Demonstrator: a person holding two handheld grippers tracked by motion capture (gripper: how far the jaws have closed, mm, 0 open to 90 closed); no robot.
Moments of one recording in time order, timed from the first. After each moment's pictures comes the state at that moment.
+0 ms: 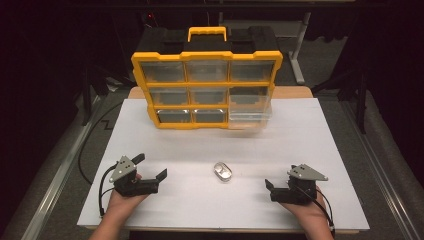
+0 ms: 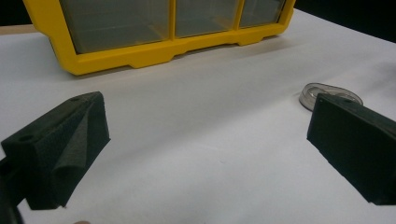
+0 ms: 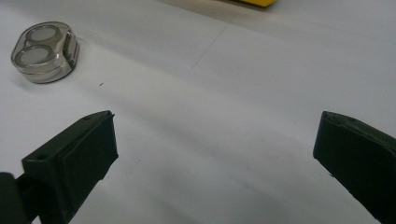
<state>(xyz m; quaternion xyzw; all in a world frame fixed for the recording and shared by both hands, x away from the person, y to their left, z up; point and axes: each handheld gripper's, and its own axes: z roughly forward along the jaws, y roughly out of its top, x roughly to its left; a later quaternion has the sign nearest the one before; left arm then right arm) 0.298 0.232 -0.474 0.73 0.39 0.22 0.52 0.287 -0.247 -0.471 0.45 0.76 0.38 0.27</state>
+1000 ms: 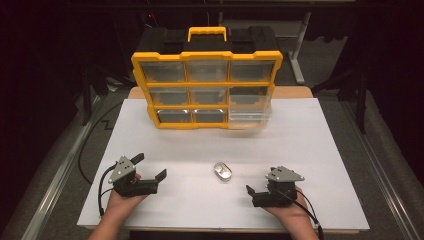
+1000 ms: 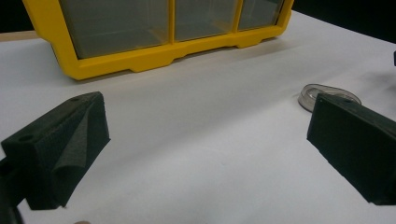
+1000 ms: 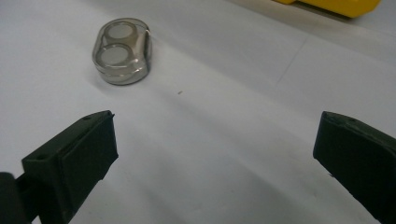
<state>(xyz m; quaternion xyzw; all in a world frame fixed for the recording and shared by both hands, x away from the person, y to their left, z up) 0.297 0.233 -0.473 0.73 0.39 0.22 0.52 0.286 -0.199 -0.475 0.40 0.80 0.38 0.24</state>
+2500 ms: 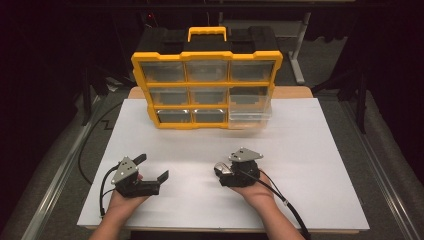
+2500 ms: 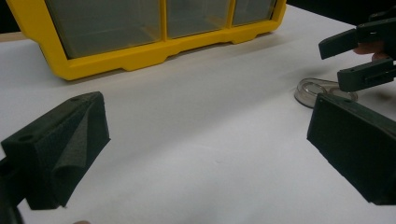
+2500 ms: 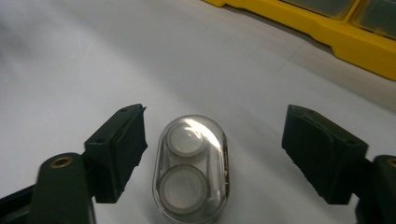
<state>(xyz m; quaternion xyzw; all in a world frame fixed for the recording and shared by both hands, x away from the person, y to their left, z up) 0.297 0.229 -0.475 0.73 0.38 0.22 0.52 0.338 -0.113 -0.467 0.36 0.81 0.41 0.20</state>
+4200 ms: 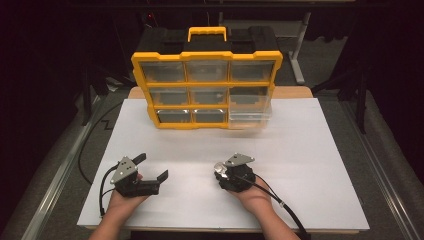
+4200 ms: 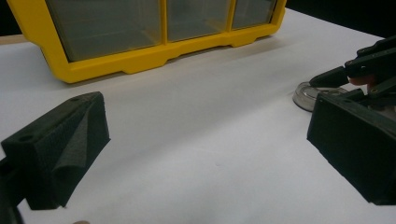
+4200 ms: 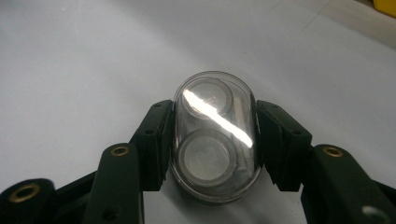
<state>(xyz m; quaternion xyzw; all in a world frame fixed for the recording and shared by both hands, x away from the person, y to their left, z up) 0.297 0.230 -0.473 0.73 0.38 0.22 0.52 0.333 -0.103 -0.485 0.37 0.84 0.36 0.18</state>
